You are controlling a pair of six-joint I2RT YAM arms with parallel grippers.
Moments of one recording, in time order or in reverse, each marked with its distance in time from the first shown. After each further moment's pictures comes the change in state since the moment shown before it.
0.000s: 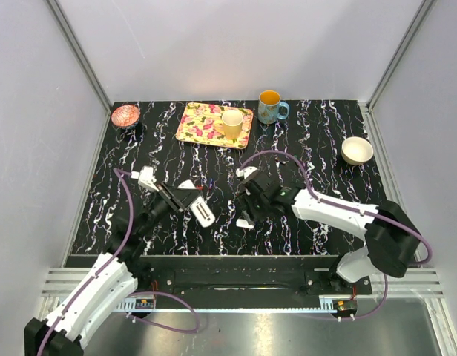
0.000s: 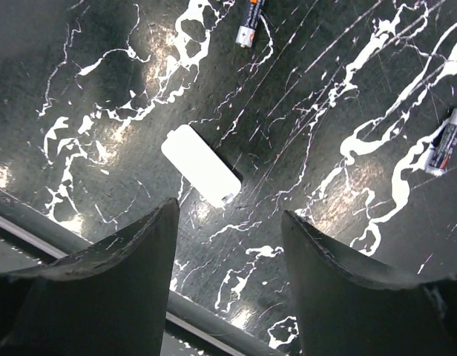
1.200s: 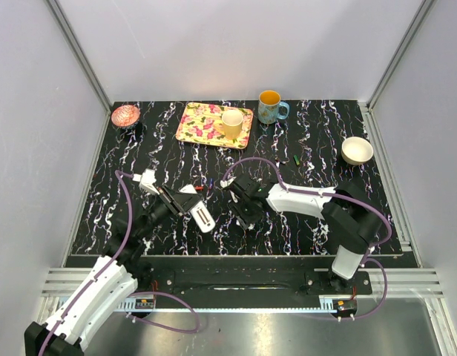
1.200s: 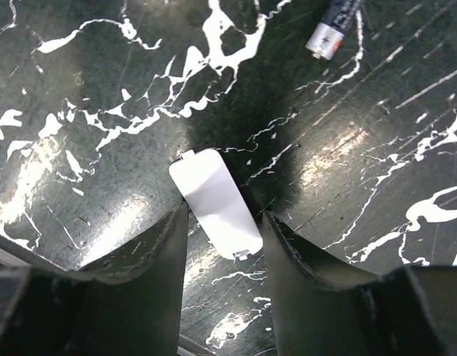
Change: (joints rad) left arm -0.002 -0.068 -0.010 -0.074 0.048 -0.016; right arm 0.009 0.302 0.104 0.000 -0.108 -0.164
